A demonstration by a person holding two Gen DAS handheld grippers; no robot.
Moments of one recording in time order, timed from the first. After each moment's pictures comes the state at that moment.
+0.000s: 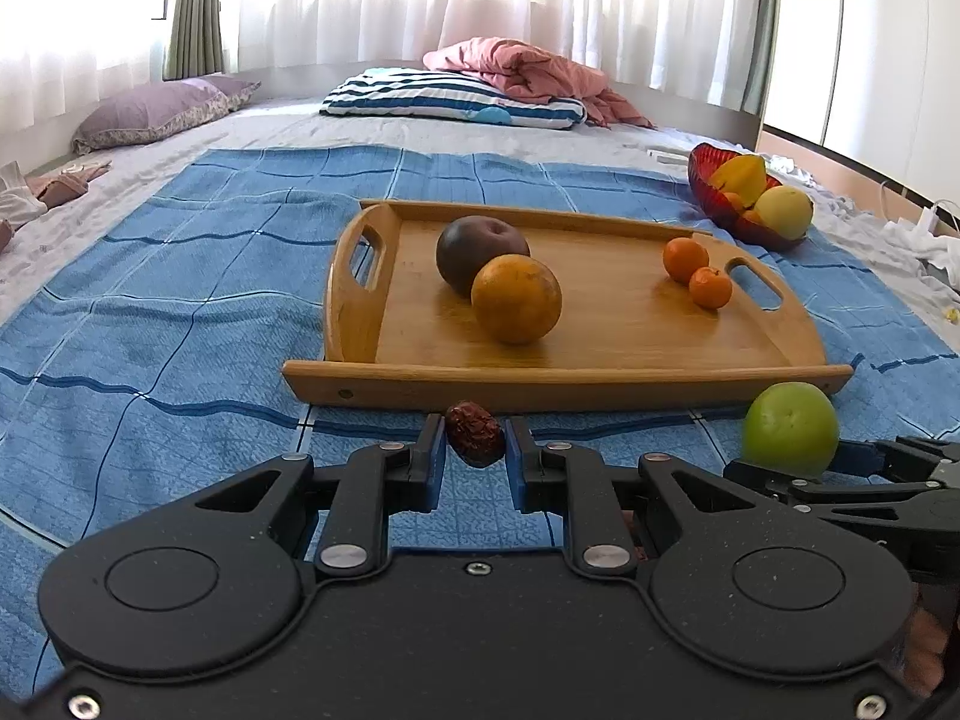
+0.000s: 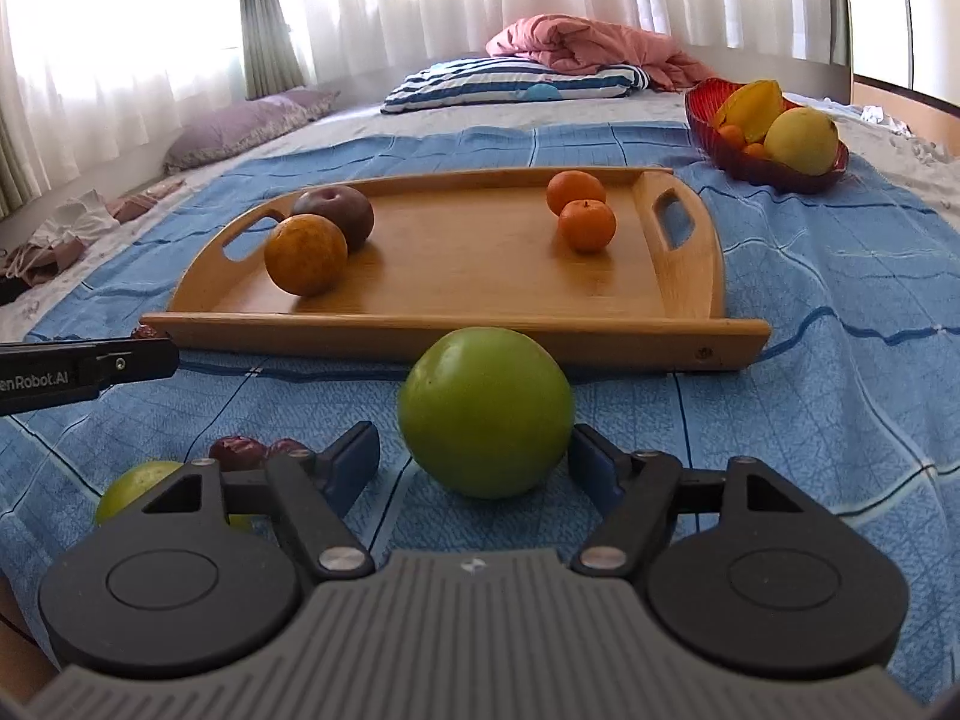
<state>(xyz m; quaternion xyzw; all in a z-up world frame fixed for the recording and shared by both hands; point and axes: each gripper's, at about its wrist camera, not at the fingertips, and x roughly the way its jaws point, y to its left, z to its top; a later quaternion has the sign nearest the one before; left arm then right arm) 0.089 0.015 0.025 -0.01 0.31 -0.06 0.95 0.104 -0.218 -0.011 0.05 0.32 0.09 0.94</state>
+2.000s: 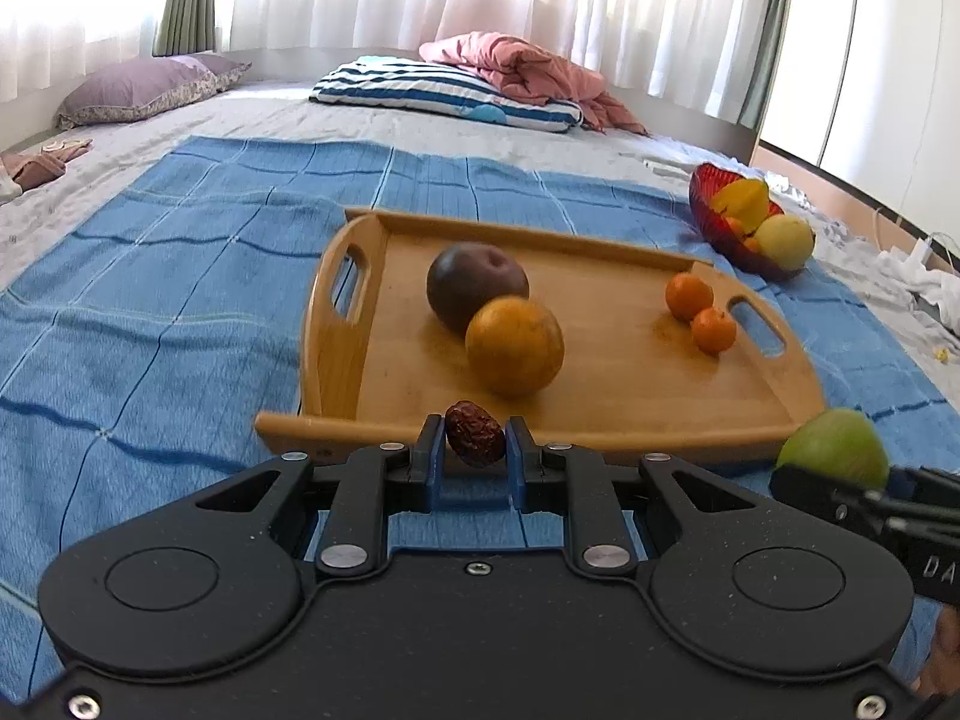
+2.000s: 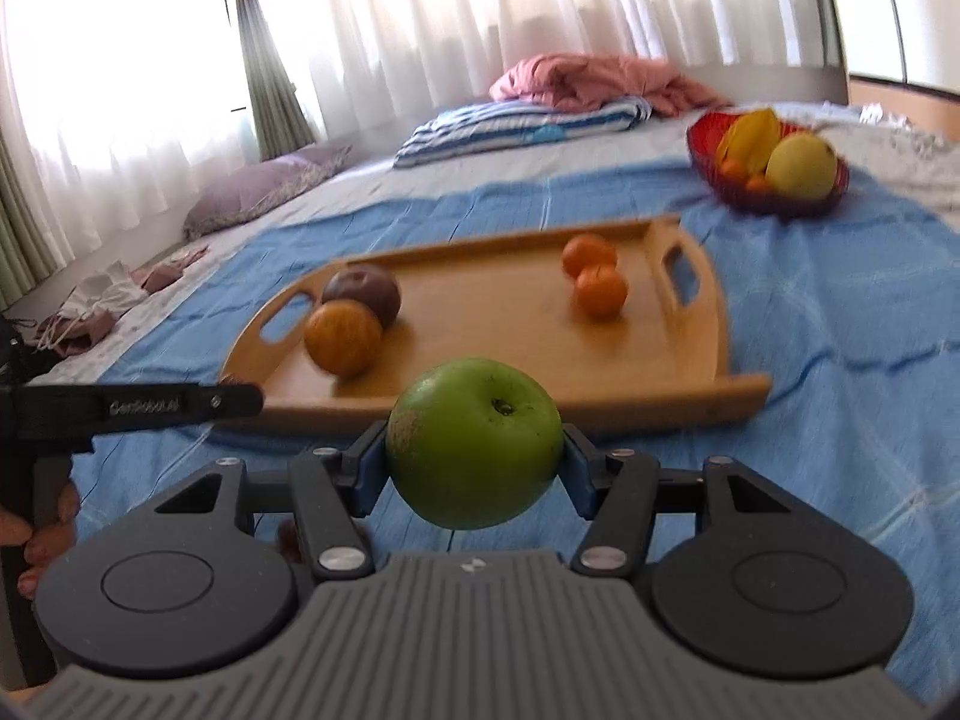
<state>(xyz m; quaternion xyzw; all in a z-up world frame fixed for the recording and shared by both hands) 0.132 0.018 0.037 -0.05 0.32 -0.08 0.94 0.101 -0.228 0.023 0.10 0.27 0.10 0.95</state>
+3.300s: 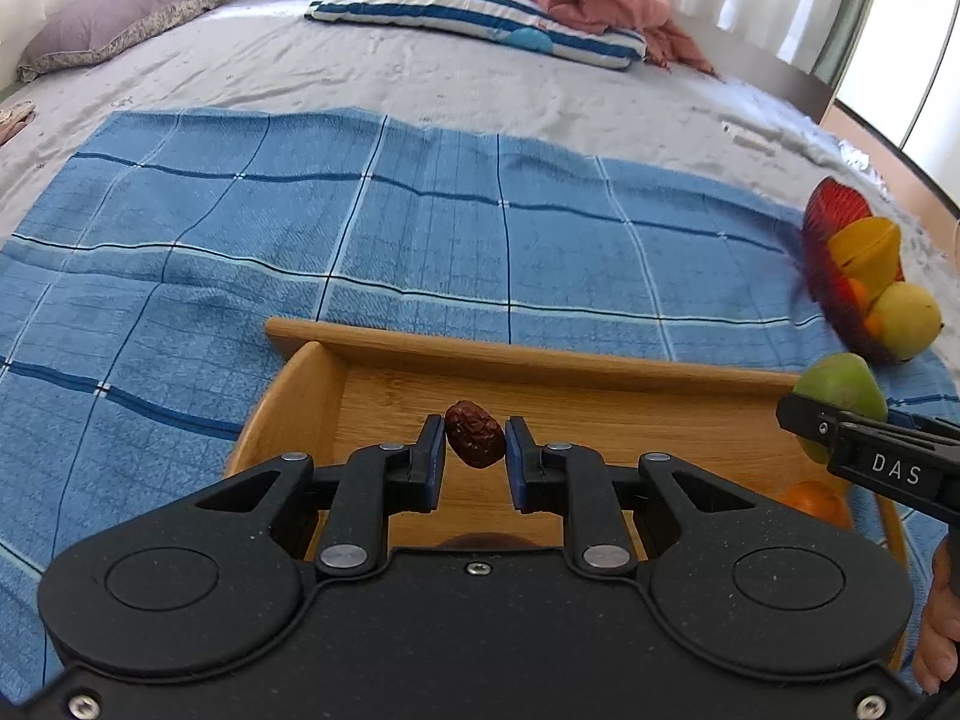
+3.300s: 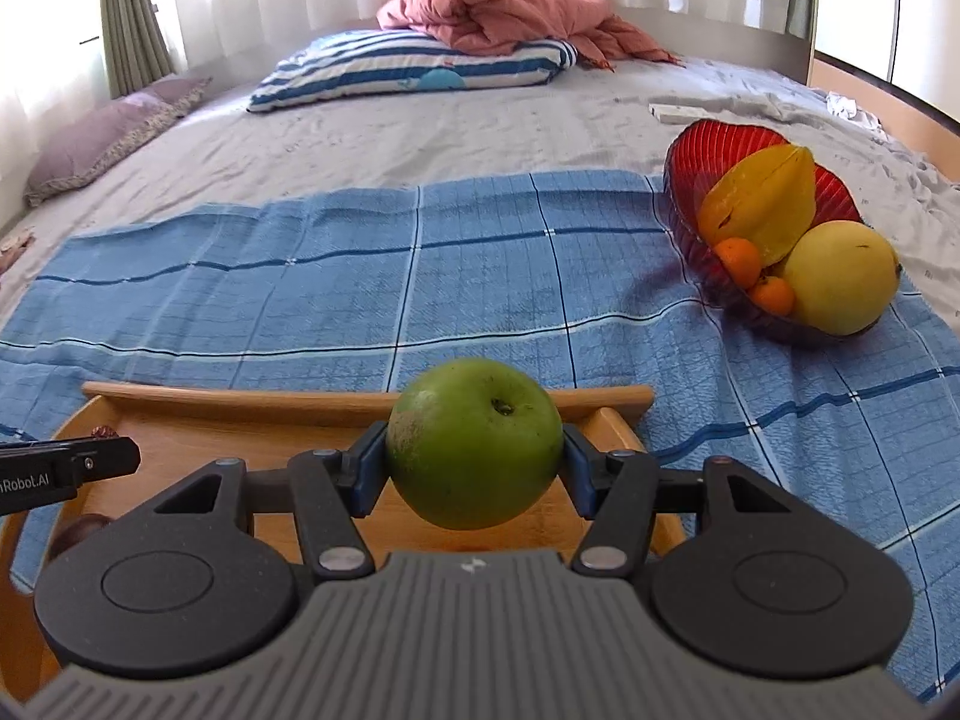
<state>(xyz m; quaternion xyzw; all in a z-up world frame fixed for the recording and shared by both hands) 0.386 -0.008 0.043 -0.06 0.43 -0.05 0.90 0.366 -0.244 0.041 0.05 0.38 -0.01 0.92</state>
